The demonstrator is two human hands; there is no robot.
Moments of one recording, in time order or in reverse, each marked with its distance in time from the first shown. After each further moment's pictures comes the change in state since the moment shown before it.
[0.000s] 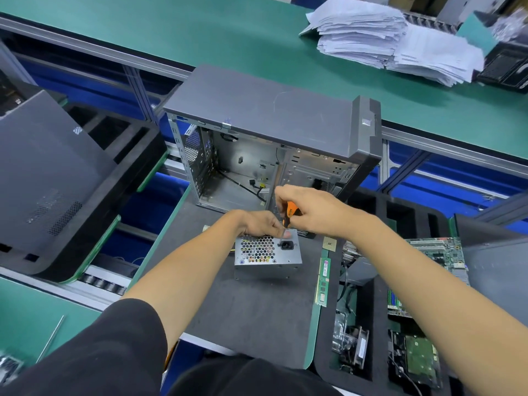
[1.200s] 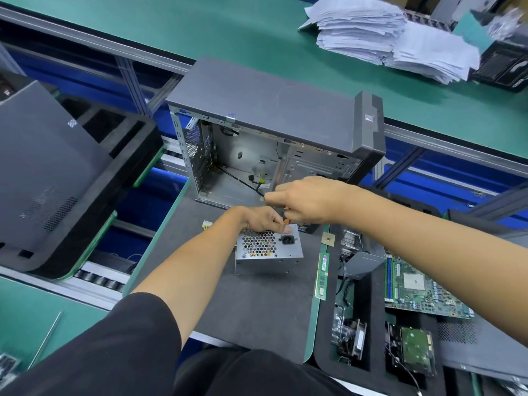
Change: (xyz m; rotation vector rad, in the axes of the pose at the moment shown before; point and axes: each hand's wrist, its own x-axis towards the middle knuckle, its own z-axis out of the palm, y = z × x) left_hand 0.004 -0.005 -0.002 0.071 0.002 0.022; right_hand 0.020 -0.012 -0.013 -0.555 -0.205 -0.271
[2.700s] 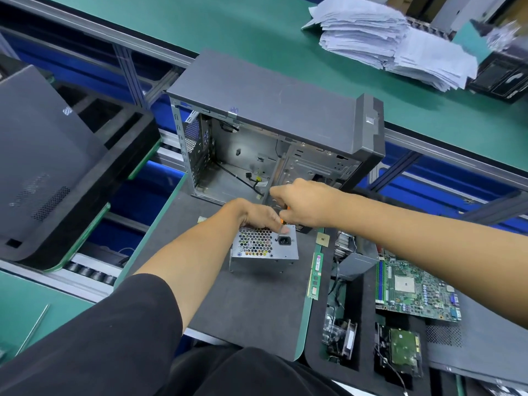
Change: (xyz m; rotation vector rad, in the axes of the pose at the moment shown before) left_hand 0.002 0.009 0.001 -0.066 -0.042 -0.110; right_hand 0.002 -0.011 -0.001 0.195 -0.078 0.298
